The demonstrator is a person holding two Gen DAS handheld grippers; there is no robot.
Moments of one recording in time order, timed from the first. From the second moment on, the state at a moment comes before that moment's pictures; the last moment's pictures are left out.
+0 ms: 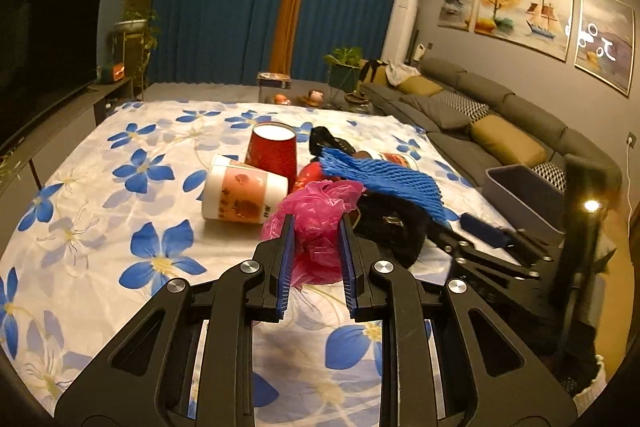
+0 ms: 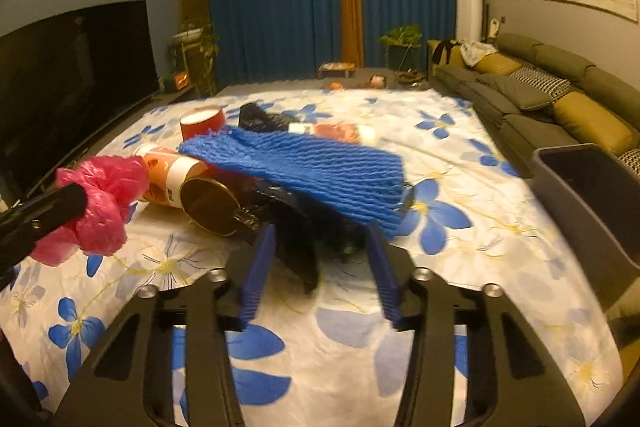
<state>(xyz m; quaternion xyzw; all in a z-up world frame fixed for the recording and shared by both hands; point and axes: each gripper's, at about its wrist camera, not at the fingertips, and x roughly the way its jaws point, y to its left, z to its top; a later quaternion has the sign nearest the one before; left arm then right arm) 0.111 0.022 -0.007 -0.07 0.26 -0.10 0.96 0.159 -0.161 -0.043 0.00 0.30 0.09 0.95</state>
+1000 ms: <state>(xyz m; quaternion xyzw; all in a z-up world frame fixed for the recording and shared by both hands) 0.098 0.008 0.002 -0.07 0.25 -0.12 0.96 0.065 -0.206 0.036 0.02 0.18 0.13 0.97</state>
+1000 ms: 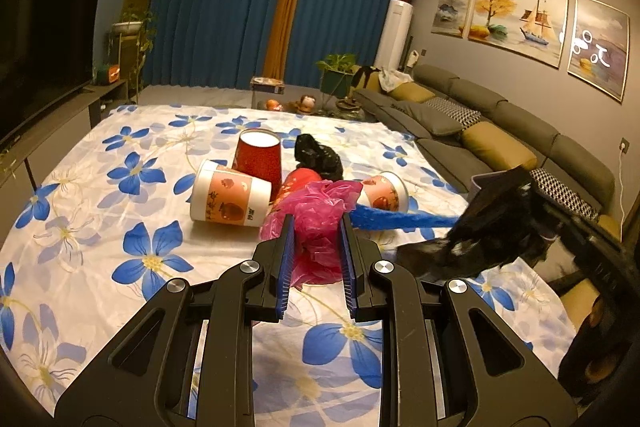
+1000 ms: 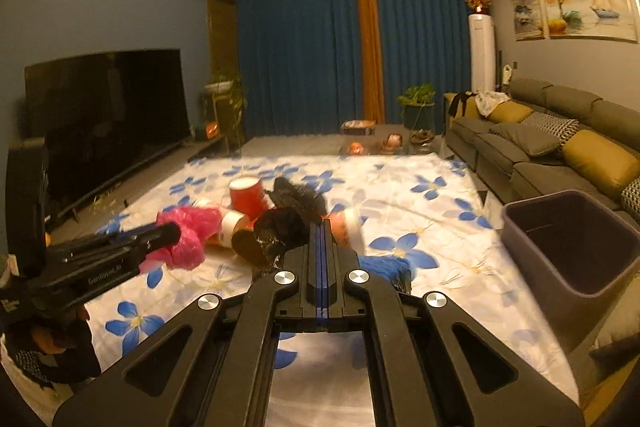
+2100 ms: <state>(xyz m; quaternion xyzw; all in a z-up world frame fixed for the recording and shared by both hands) 0.104 -0.109 0.026 -0.02 0.23 -0.23 0.94 0.046 -0.313 0.069 0.06 0.13 0.03 0.99</state>
